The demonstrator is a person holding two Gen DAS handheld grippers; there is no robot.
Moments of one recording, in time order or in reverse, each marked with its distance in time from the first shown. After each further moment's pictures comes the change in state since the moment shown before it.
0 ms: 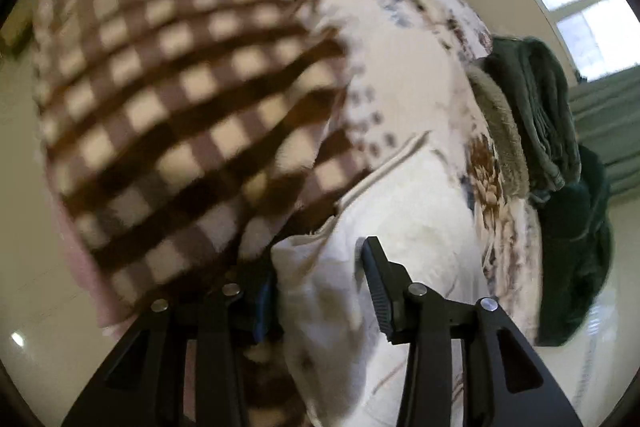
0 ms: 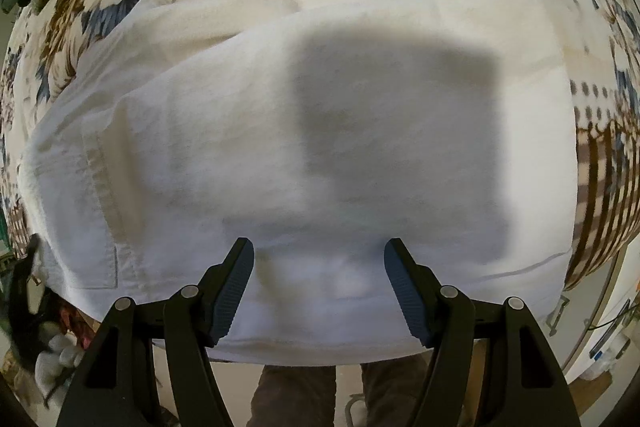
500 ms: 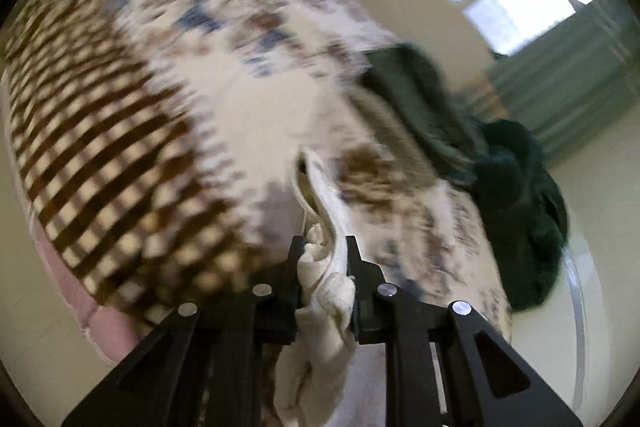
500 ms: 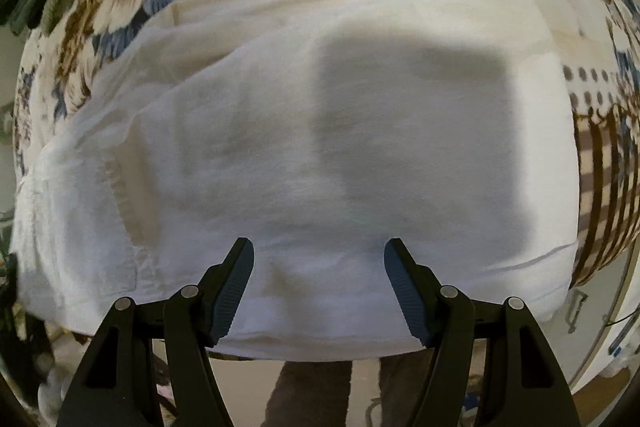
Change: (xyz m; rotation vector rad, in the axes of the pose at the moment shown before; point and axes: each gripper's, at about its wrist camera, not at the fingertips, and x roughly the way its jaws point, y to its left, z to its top) left arm -0.096 -0.110 -0.037 0.288 -0.146 -0.187; right arm -0.016 -0.030 -0.014 0.053 -0.044 0.107
